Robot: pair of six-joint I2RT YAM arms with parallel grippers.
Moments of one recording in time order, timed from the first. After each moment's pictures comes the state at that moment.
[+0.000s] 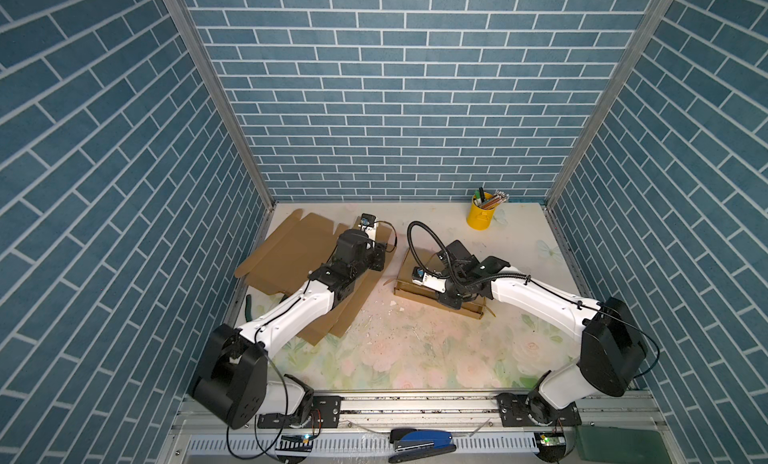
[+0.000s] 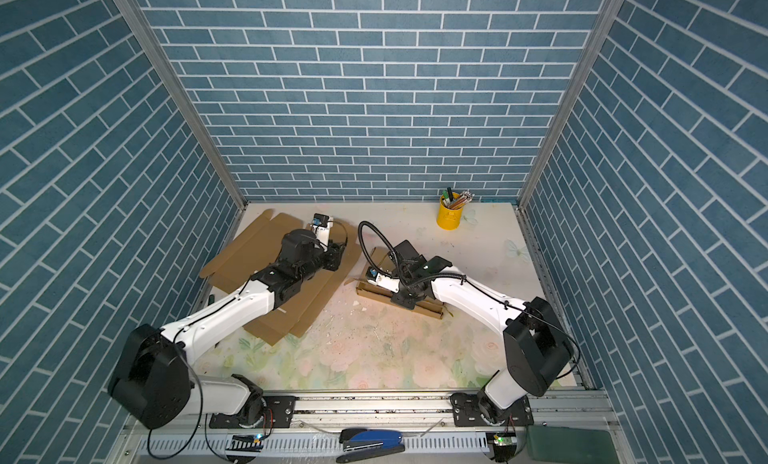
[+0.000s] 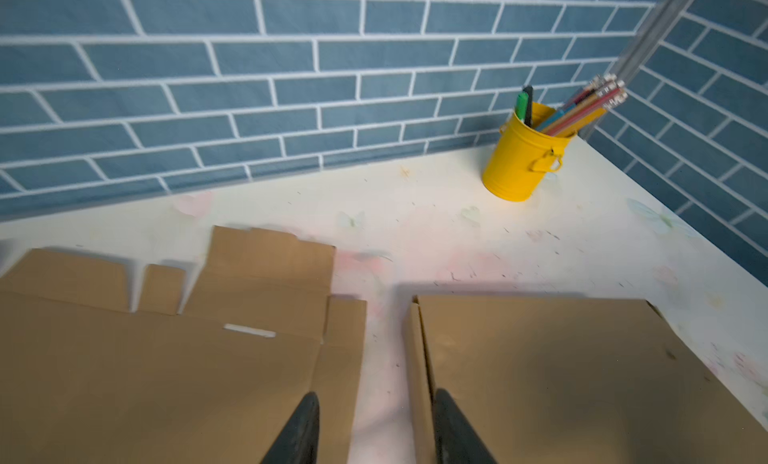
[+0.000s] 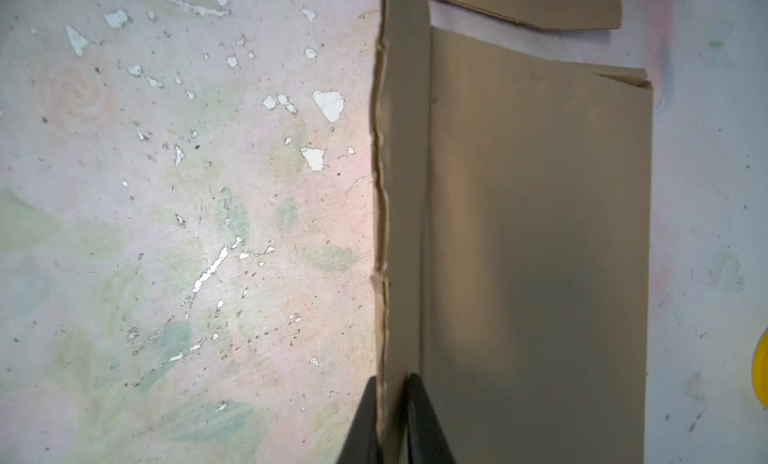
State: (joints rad) left arm -0.50 1.43 0.96 -0.04 0.00 -0.19; right arm 0.79 1.55 1.12 -0.67 -0.05 -0.59
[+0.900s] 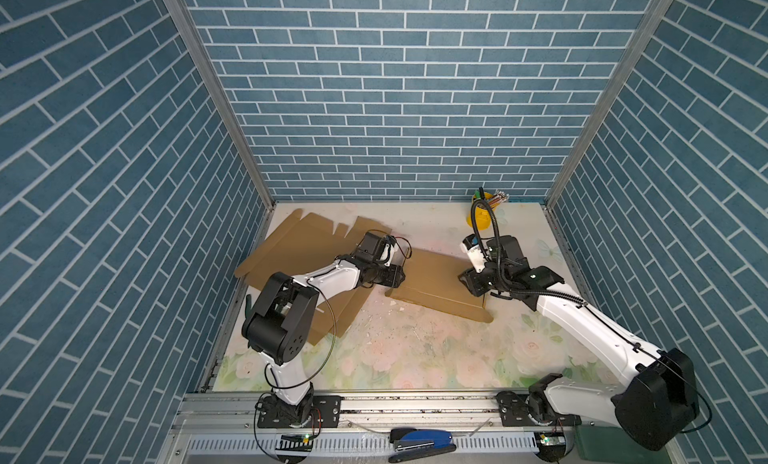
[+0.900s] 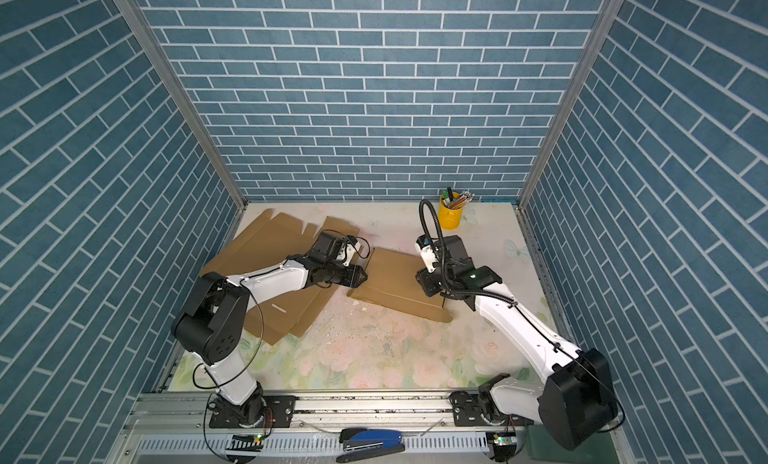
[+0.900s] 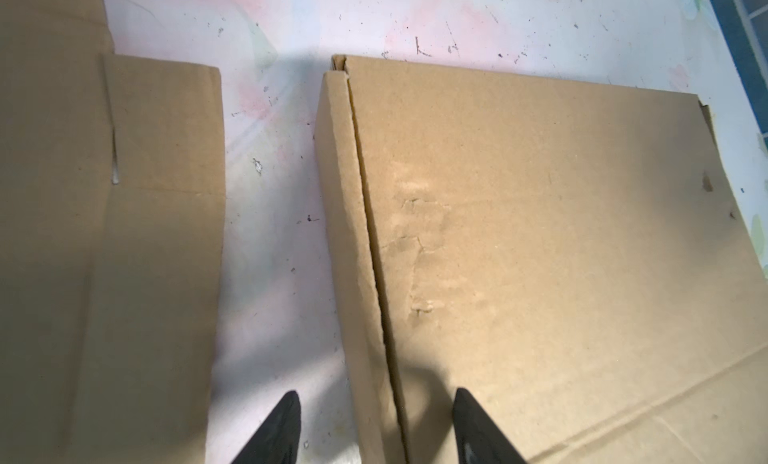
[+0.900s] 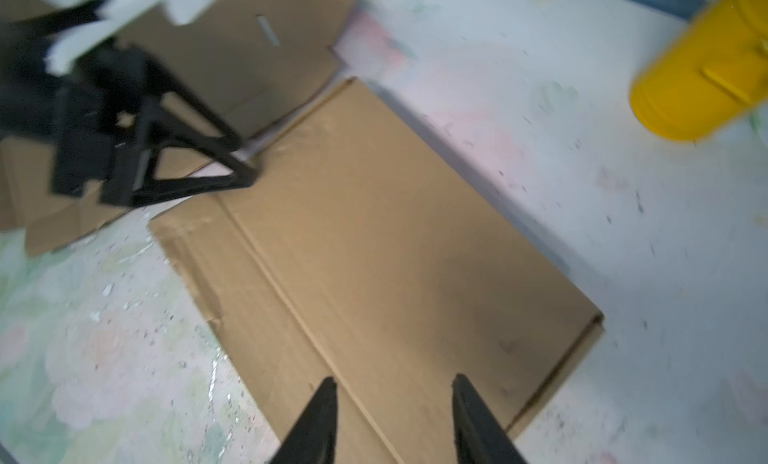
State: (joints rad) left arm -0.50 1.77 1.06 -0.23 0.30 -0.23; right arm 0.49 1.25 0.96 -0.58 -0.10 0.07
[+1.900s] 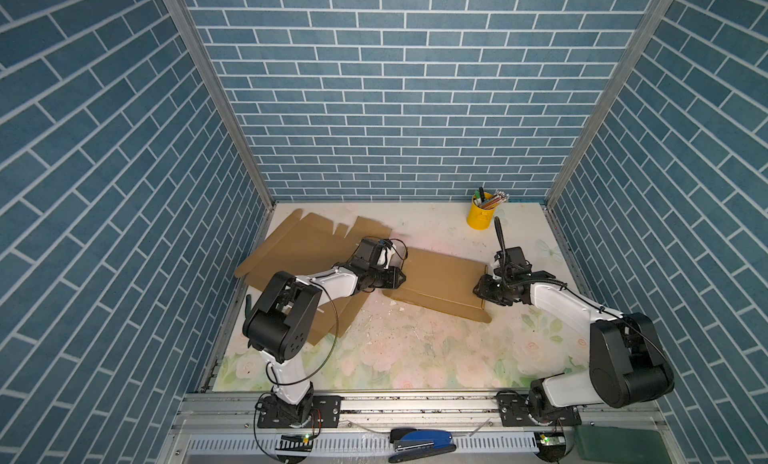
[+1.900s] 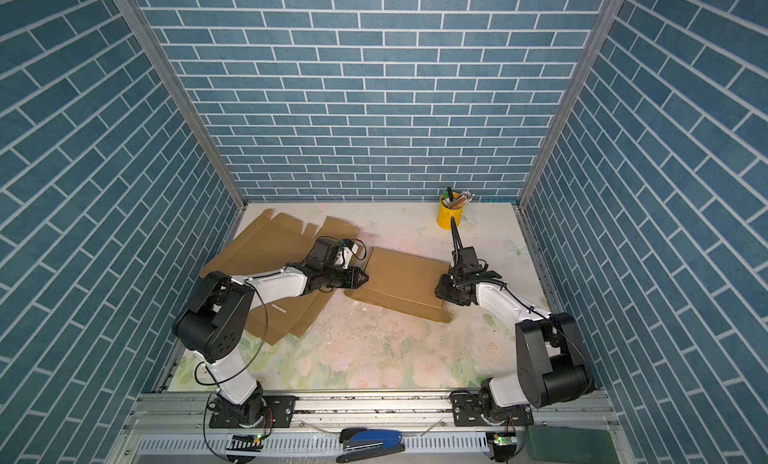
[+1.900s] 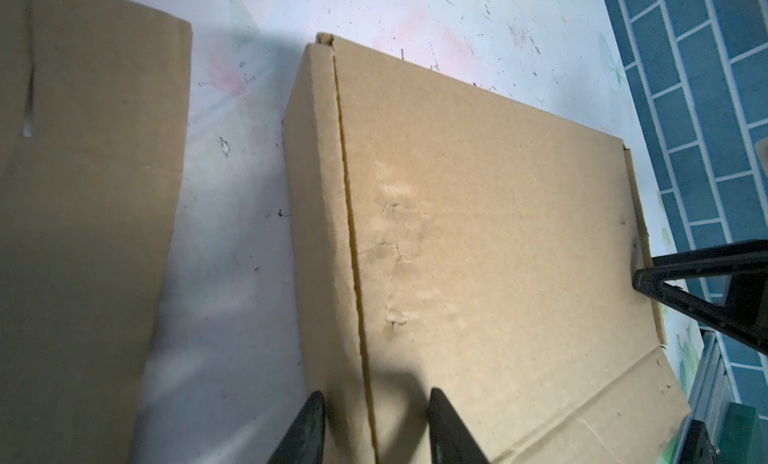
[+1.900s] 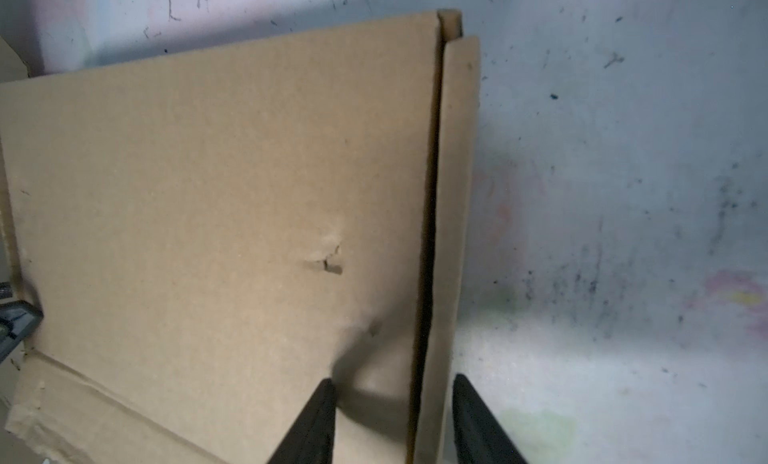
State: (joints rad) left arm -0.47 1.78 0.97 -0.04 0.41 -0.39; right arm 0.28 1.44 0.79 -0.44 -0.23 0.51
